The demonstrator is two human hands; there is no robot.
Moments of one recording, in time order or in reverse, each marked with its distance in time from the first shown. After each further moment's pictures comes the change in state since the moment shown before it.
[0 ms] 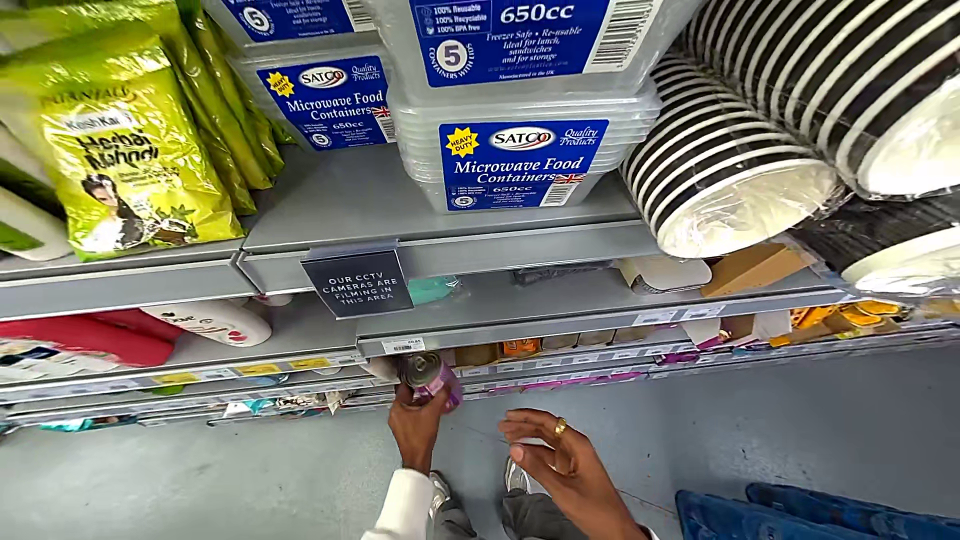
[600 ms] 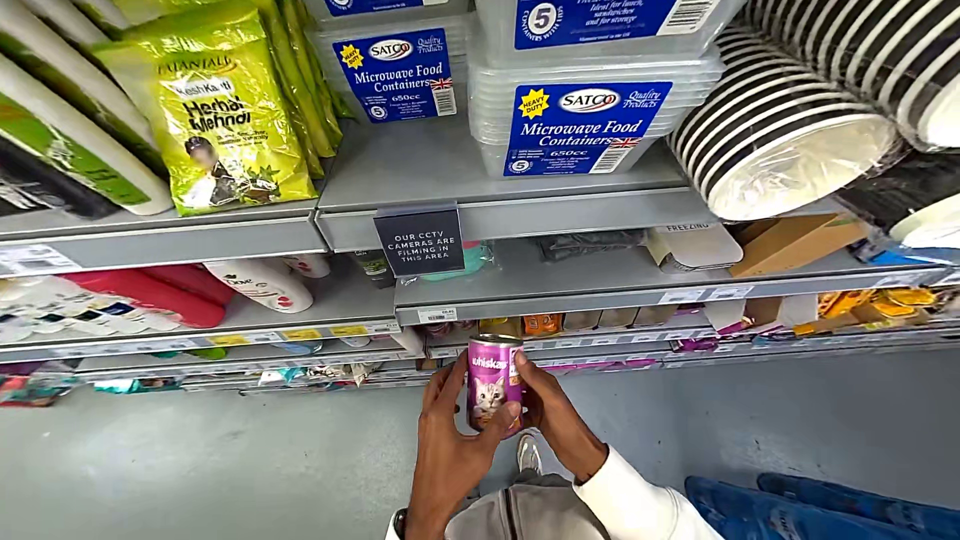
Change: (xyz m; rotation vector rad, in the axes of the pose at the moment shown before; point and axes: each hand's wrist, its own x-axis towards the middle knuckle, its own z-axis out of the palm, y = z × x) left_hand -0.082 0.100 -0.086 0.088 -0.280 0.408; right_hand 0.041 -0.002 0.054 0.279 -0.013 0.450
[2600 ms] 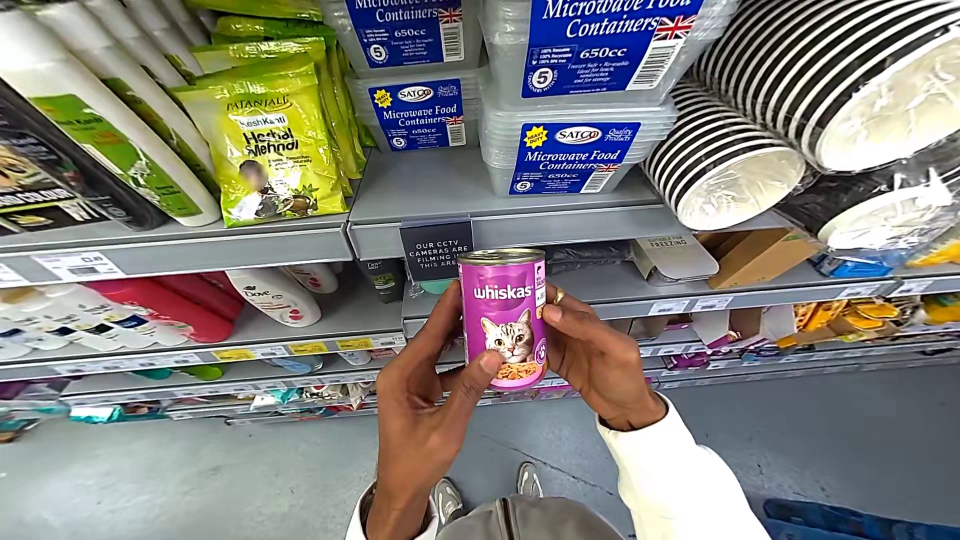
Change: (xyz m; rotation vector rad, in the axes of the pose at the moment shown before) left_hand 0.036 0.091 -0.065 -0.679 -0.063 0.346; right_hand -0.030 -0.118 0.033 0.113 -0.456 -0.498
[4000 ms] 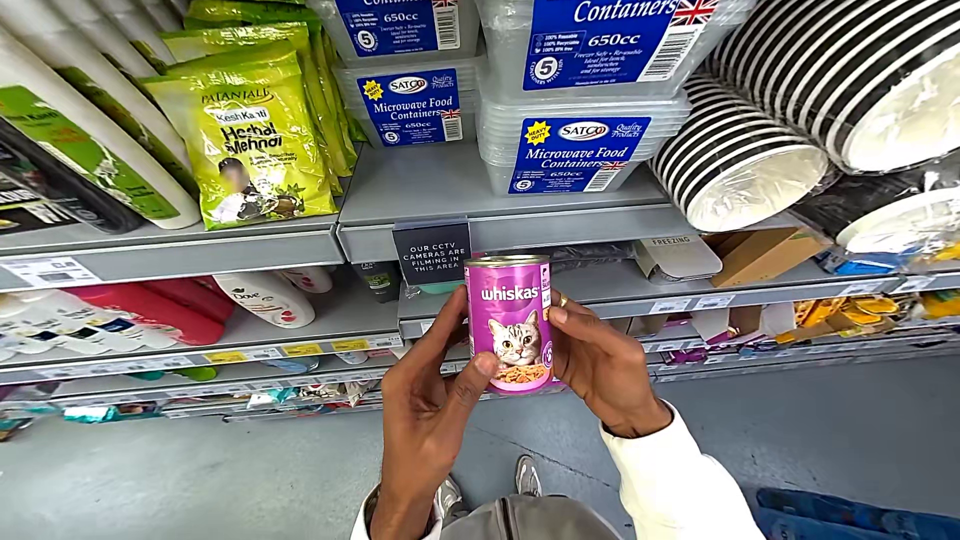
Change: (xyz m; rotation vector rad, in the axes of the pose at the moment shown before) left_hand 0.004 -0.014 -0.001 -0.042 -0.020 -0.039; right_hand 0.000 0.003 -0.010 0.066 0.032 0.039
